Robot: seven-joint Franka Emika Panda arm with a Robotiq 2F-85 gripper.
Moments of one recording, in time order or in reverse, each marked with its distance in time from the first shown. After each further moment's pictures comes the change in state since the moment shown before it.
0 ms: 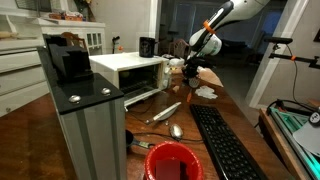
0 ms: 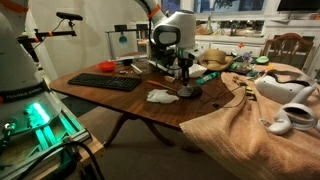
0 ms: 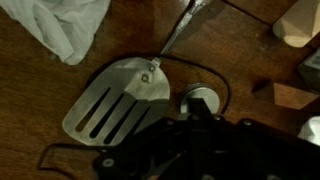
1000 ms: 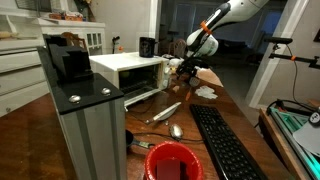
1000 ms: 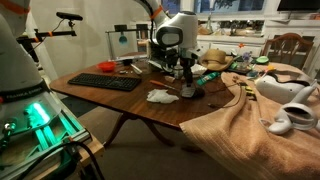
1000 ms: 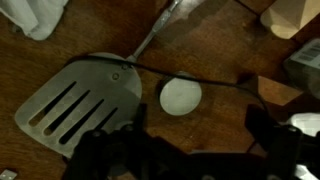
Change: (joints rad) arm -0.027 0.040 0.043 0.063 0.000 0.000 -0.057
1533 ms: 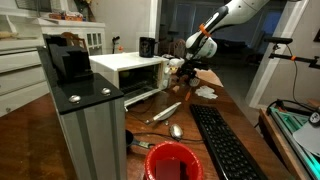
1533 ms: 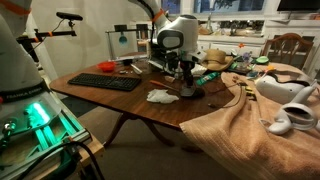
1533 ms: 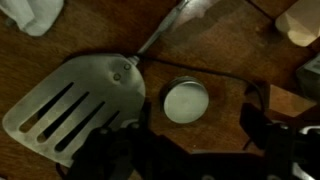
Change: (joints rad) arm -0.002 0.034 0.002 0.022 -0.007 0.000 -0.036
